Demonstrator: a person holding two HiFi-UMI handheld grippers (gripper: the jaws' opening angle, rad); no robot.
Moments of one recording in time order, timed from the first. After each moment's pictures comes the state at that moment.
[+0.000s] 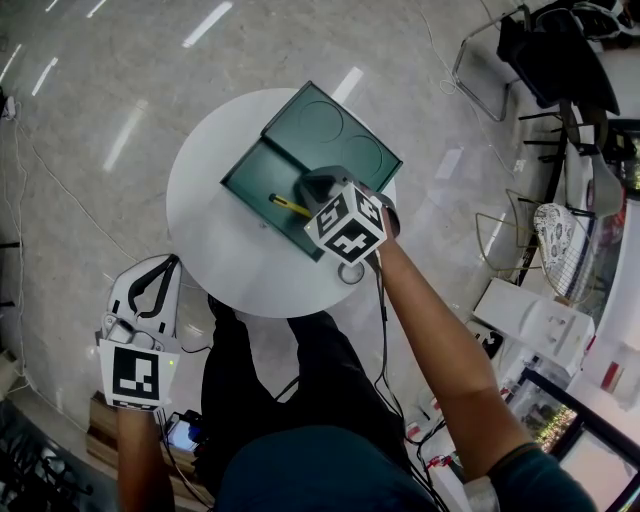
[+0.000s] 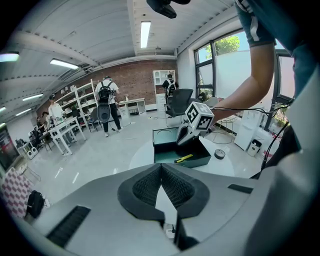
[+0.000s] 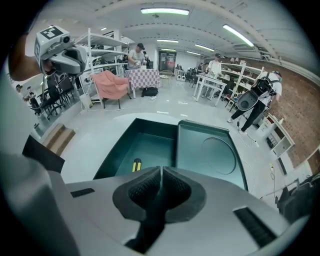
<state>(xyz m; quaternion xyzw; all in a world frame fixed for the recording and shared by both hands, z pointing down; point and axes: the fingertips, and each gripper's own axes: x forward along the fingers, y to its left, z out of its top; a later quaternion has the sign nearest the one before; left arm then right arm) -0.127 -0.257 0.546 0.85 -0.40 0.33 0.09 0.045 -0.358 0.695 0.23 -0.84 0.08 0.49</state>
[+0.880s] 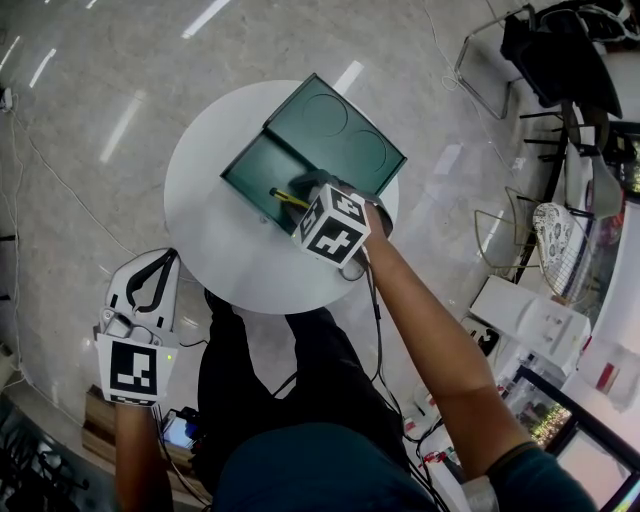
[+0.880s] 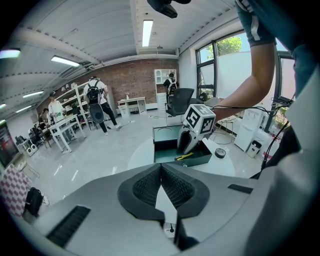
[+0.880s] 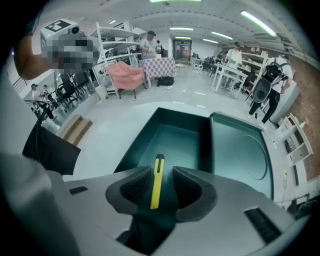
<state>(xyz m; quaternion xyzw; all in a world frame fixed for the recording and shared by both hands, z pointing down) -0.131 -0.259 0.559 0.85 -0.40 0.33 0.10 0.021 -0.323 0.719 0.13 -0.83 0.09 0.54</state>
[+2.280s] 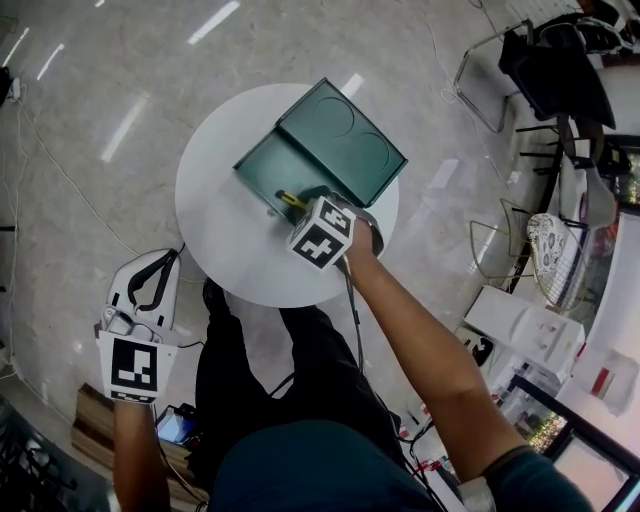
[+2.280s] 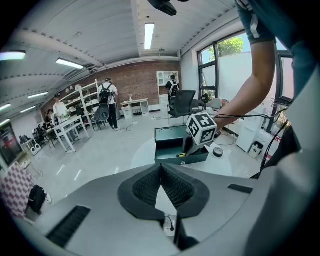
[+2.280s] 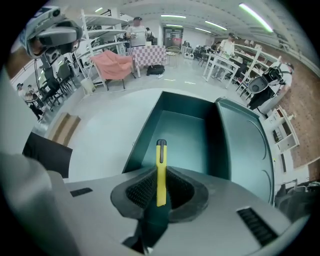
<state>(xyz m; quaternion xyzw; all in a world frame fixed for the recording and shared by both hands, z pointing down) -0.152 -0.227 0.544 0.85 -0.41 0.32 0.09 0.026 -0.291 0.737 0.18 -0.78 0.11 0.59</state>
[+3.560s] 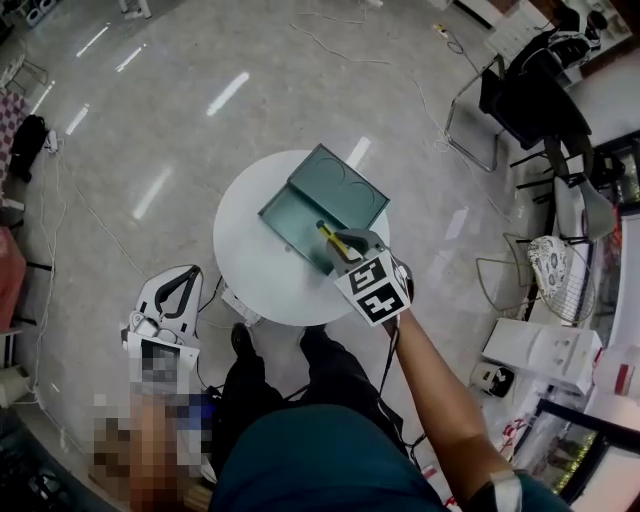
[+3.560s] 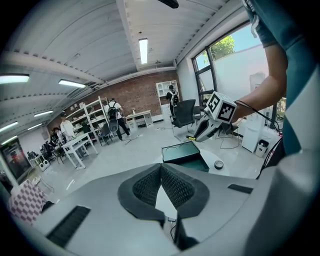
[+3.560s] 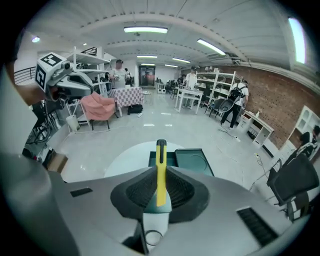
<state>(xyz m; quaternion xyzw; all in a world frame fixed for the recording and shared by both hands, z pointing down) -0.160 -0.192 0.401 0.84 -0.43 0.31 0.02 0.052 -0.255 0.501 0.34 -0.84 0.11 0.41</state>
